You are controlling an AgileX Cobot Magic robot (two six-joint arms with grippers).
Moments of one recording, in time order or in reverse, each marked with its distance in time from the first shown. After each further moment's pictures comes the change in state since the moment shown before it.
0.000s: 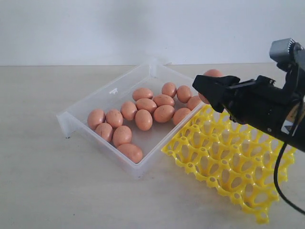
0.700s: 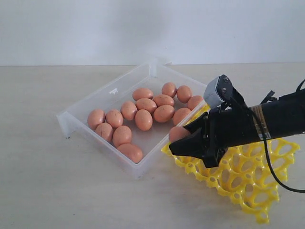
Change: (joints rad) left arm 0.000 0.000 0.000 0.000 0.000 0.000; right arm -0.180 0.390 -0.353 -1.162 -0.076 0.101
